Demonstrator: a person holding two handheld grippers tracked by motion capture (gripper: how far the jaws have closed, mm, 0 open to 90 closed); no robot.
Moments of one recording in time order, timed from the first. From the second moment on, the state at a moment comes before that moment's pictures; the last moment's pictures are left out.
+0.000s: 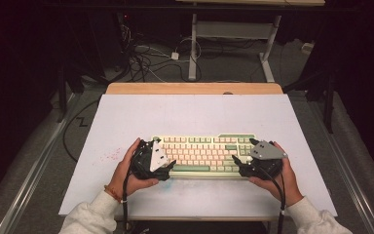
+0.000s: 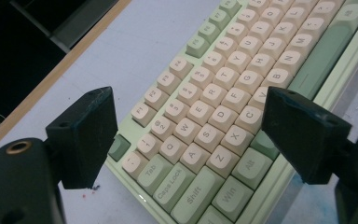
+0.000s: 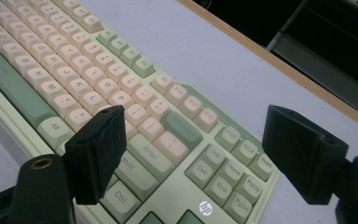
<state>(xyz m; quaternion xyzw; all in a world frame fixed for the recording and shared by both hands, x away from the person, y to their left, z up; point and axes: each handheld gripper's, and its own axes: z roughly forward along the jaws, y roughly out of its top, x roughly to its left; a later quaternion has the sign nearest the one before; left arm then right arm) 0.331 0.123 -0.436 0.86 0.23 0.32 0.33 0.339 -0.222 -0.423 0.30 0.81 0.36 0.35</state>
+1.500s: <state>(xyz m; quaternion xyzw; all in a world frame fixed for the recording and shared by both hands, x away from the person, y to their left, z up) 0.306 0.157 -0.448 0.86 0.23 0.33 0.33 0.312 -0.256 -0.424 0.31 0.80 0.36 0.37</state>
